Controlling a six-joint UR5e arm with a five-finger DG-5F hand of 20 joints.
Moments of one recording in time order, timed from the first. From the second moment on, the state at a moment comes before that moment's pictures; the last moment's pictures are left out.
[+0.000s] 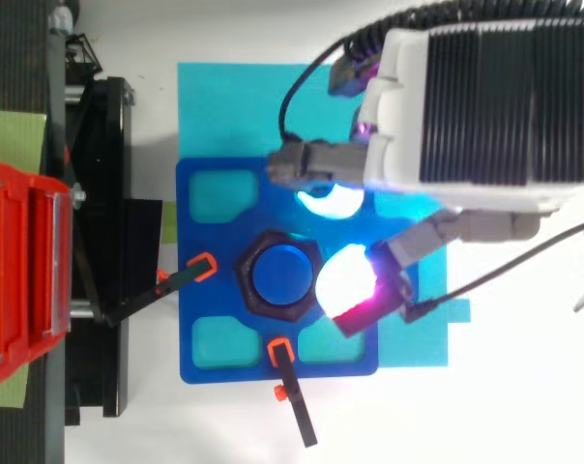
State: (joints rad) arm 0.10 -2.23 -0.93 -3.41 -1.53 -1.46
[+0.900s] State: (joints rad) arm 0.09 -2.23 -0.91 -3.34 -1.57 -1.46
